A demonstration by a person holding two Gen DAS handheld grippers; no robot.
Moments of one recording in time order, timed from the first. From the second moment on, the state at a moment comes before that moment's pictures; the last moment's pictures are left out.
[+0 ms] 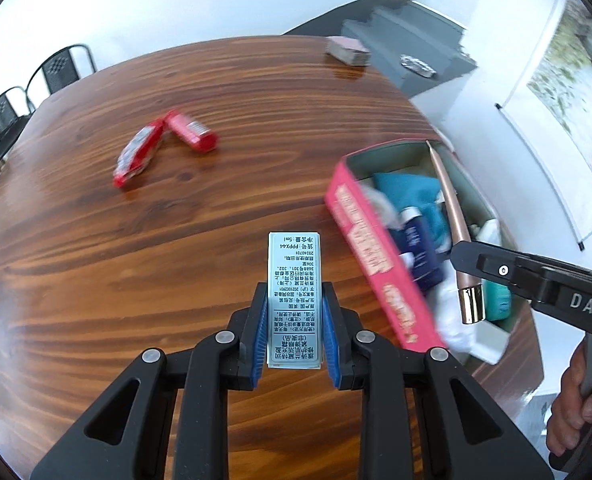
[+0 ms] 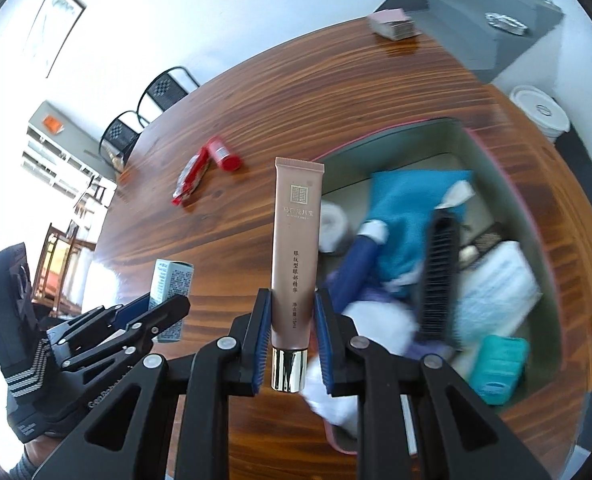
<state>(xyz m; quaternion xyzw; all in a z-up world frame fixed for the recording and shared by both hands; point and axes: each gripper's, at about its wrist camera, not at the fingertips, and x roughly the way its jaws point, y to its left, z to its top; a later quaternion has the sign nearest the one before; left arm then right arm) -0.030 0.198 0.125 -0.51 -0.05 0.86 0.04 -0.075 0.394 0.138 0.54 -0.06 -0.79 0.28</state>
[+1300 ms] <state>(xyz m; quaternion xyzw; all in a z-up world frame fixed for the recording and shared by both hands) -0.039 0.288 0.148 -0.49 -0.03 0.86 0.15 -0.072 0.472 0.108 0.55 0.00 -0.82 0.16</state>
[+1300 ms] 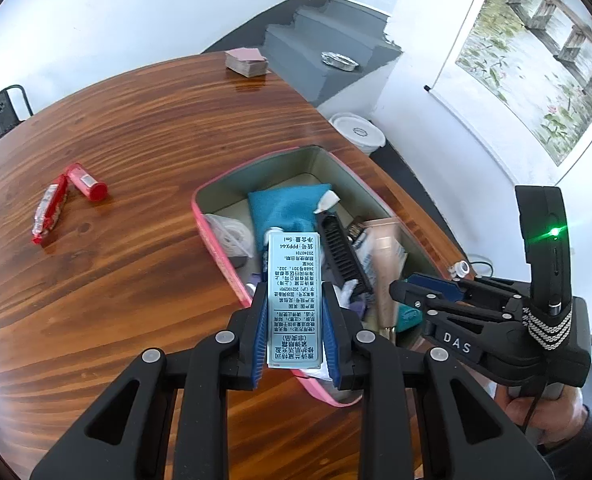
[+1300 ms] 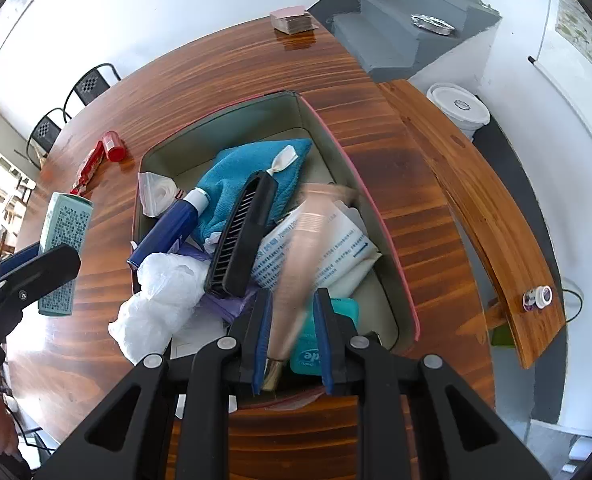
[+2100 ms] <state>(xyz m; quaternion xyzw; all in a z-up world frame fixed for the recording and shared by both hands) -0.048 0.272 0.137 -0.50 -0.11 0.84 0.15 -0.066 0.465 0.095 0.57 -0.04 -0.80 0.19</state>
